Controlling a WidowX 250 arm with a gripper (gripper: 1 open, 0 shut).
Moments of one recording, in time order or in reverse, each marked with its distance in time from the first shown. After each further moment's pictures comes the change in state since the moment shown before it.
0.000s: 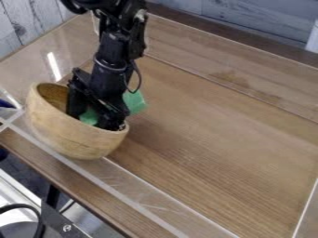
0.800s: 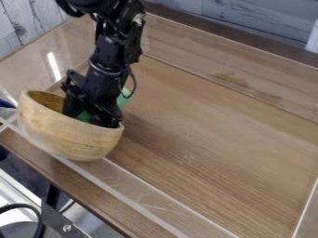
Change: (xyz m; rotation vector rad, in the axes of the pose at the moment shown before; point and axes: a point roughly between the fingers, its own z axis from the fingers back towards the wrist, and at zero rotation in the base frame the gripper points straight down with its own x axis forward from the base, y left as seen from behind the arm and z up) arm -0.018 0.000 -0.001 0.007 0.087 -0.009
